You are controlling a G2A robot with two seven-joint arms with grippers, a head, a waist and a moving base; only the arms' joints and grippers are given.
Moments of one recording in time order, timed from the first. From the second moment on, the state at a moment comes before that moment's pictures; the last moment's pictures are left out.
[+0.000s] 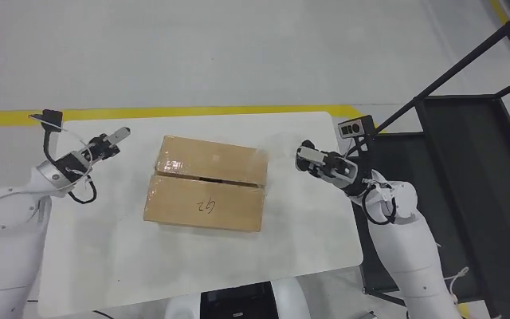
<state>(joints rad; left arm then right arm) 1.26 -0.92 -1.57 -1.59 -0.11 -0.27 -0.83 -1.46 -1.16 1.54 -1.81 0.71 -0.35 1.07</state>
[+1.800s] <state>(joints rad) 1.15 -0.94 -1.32 -1.49 -0.18 -0.30 -1.03 -1.65 -1.13 1.73 -1.85 0.71 -0.40 1.09</state>
